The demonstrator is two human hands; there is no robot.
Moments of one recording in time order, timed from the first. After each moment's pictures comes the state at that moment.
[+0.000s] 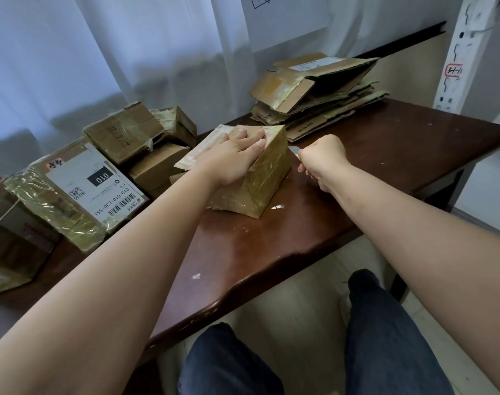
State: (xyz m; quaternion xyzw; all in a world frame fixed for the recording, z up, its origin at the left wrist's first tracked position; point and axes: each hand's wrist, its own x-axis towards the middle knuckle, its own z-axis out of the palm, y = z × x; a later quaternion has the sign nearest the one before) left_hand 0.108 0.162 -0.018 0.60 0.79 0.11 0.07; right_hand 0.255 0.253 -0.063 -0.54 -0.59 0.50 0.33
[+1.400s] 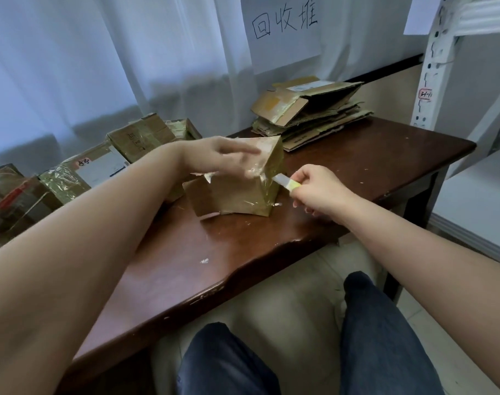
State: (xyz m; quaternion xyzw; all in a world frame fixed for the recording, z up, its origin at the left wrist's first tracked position) left_hand 0.094 0.112 0.036 0.66 0.71 0.07 0.23; right_hand 0.305 0.173 -0.057 -0.42 -0.75 0.44 0.27
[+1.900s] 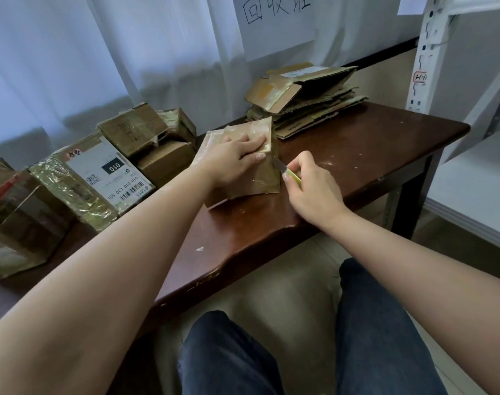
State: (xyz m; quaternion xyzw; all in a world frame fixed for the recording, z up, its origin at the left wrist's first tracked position) left_hand 0.113 0.139 -0.025 0.67 0.74 0.08 0.03; right_hand 0.313 0.147 -0.082 -0.37 -0.81 0.23 0.38
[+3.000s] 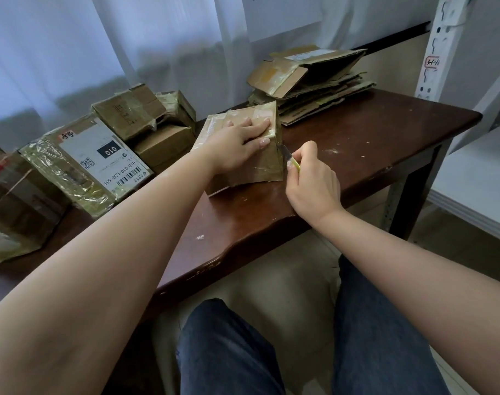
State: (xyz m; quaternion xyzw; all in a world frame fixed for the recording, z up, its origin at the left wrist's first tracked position) left_hand 0.116 0.135 -0.024 0.66 0.75 0.08 0.04; right_hand 0.297 0.136 -0.092 -0.40 -0.80 0.20 0.41
